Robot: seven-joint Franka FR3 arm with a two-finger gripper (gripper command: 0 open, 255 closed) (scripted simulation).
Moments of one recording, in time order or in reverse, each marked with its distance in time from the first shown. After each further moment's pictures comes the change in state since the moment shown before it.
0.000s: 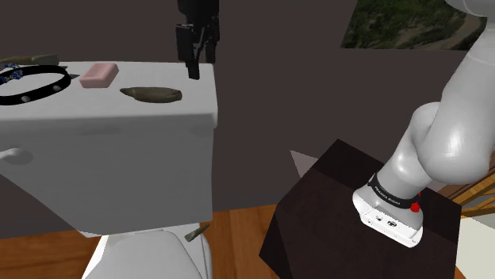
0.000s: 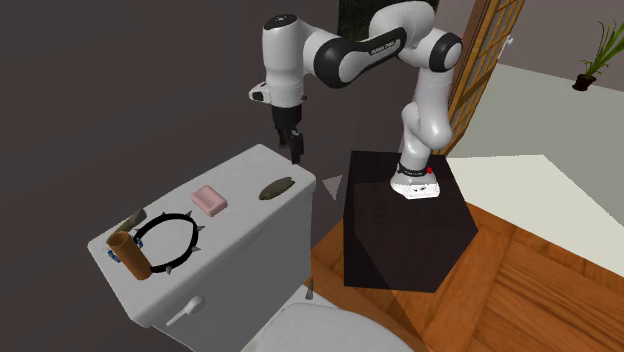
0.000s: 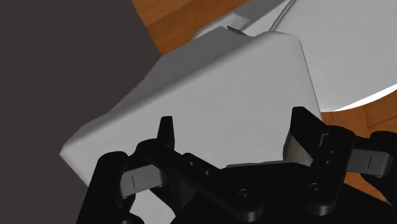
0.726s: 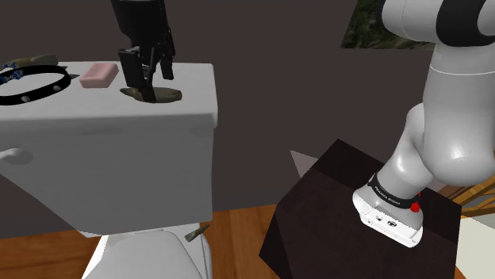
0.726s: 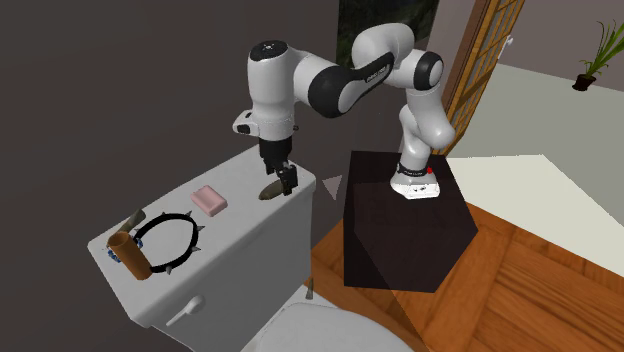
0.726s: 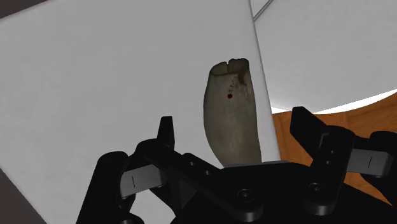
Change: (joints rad) arm 0.144 0.282 0.056 0.323 -0.142 -0.051 0.024
